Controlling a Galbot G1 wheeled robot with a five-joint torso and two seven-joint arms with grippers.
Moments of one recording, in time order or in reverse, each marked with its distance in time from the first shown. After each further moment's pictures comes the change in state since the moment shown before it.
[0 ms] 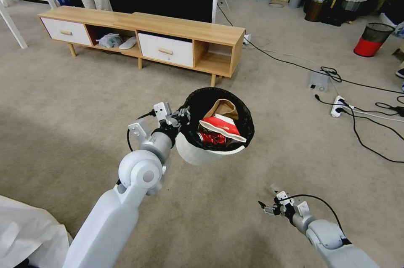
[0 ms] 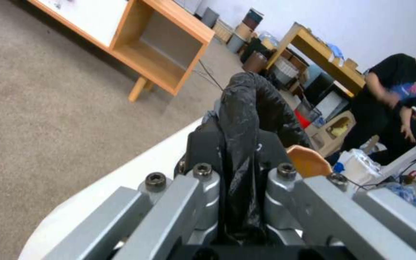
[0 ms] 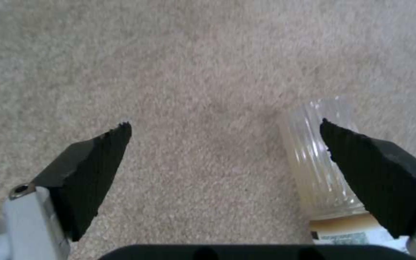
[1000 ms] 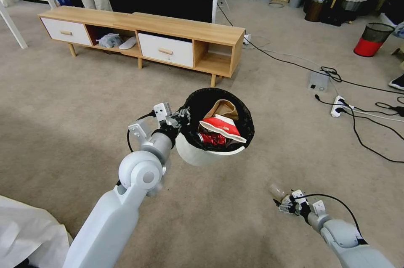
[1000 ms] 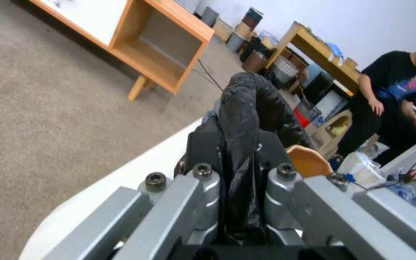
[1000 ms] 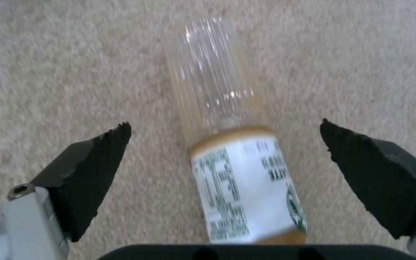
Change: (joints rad) left arm 0.010 0.003 0.000 -0.007 0.001 -0.002 0.001; right arm 0.022 -0.011 0.078 -0.131 -0.008 0.031 -0.009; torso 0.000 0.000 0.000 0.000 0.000
